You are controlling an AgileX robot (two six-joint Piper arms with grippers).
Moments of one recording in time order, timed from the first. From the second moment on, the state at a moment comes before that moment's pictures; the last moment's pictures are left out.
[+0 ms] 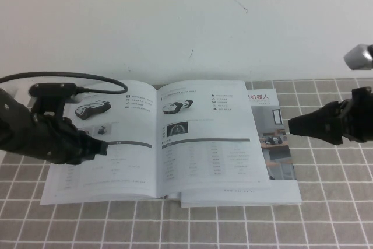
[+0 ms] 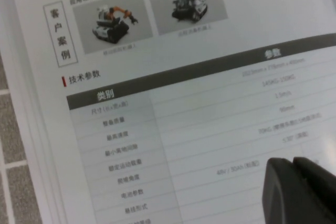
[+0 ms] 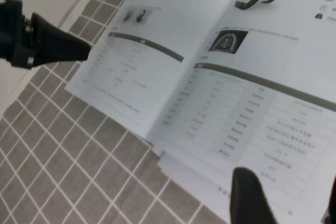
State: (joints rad) right arm 0.08 1.53 -0.89 1.27 0.84 -1.22; left arm -0.06 1.65 -0.98 -0.57 0.47 0.50
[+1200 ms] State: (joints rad) right arm 0.22 2.04 -1.13 1.23 0.64 -1.20; left arm -0.06 1.86 -1.00 -0.59 0.38 0.58
